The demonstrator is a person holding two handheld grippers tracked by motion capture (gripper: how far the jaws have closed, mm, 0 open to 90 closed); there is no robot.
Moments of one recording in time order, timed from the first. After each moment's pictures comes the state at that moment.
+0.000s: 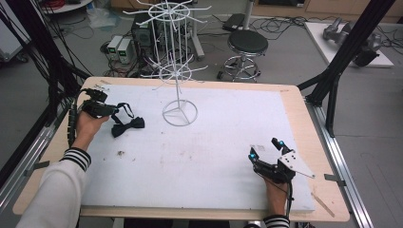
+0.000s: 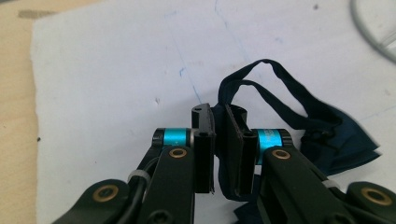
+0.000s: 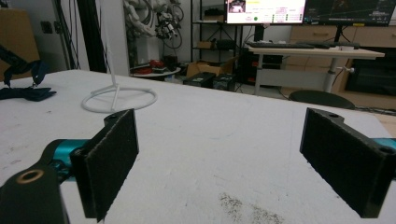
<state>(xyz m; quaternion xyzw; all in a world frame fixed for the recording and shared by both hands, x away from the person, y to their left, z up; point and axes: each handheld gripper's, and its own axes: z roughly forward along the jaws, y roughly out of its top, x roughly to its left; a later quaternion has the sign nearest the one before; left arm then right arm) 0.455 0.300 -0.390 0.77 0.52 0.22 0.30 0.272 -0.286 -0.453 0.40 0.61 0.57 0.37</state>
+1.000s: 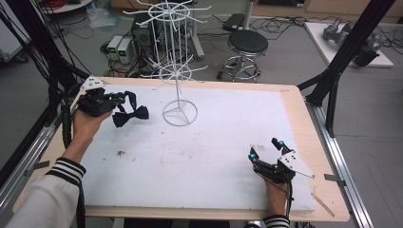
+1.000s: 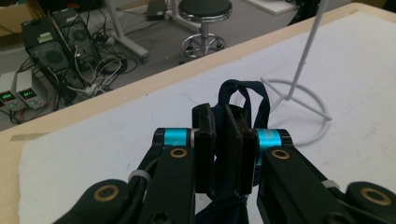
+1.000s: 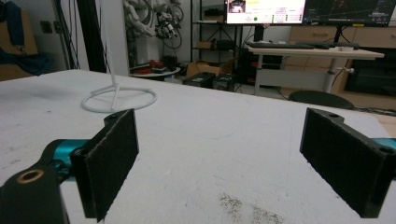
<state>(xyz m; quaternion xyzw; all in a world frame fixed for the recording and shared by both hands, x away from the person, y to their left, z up) 0.403 0.268 -0.327 0.75 0.41 0.27 0.45 0.272 -0.286 -0.453 0.39 0.61 0.57 0.37</state>
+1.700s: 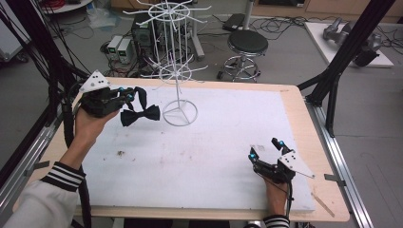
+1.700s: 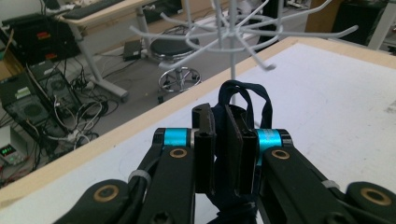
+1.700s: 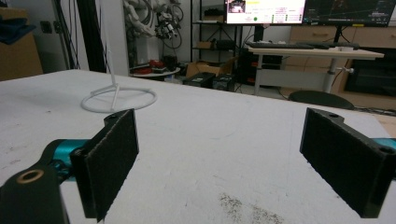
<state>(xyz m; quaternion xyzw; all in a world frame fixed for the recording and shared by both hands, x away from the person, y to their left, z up) 0.369 0.232 -0.285 0.75 0.32 0.28 0.50 0.272 -0.286 -0.453 0.39 0.61 0.57 0.37</state>
